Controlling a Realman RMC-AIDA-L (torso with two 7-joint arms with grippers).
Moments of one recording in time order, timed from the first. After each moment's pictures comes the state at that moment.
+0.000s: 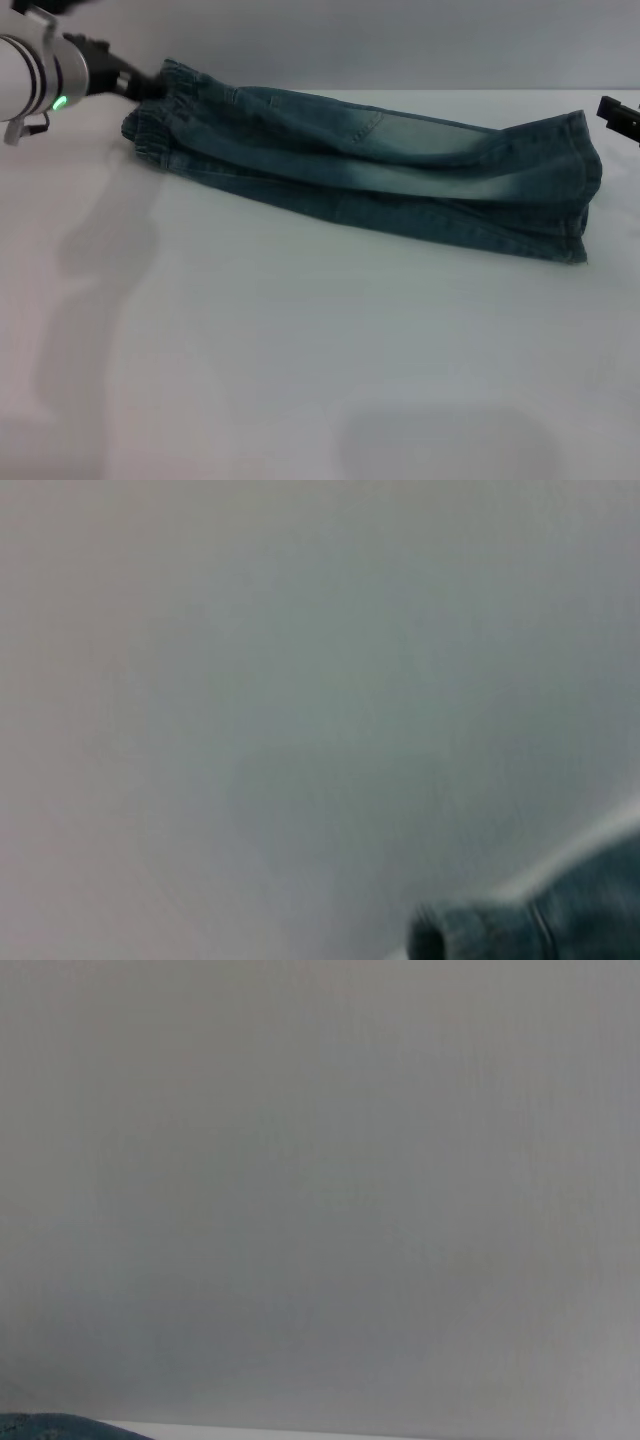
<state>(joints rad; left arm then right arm) -0.72 -2.06 1.23 0.84 2.69 0.53 -2.42 0.41 2.08 -0.77 -0.79 -1.68 -0.92 1.56</state>
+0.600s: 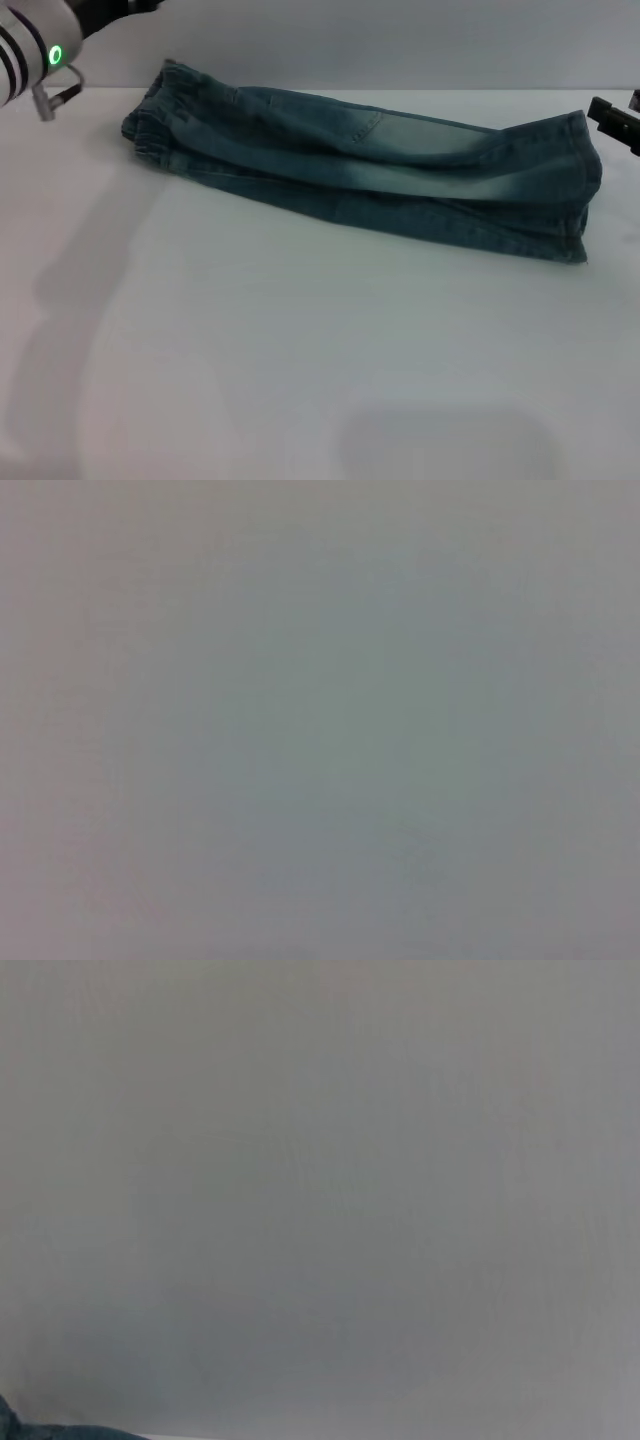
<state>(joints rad) -0.57 -2.05 1.32 0.97 1.86 0.35 -2.23 0.41 2.07 -0.77 -0.73 -1.59 -0.96 1.44</state>
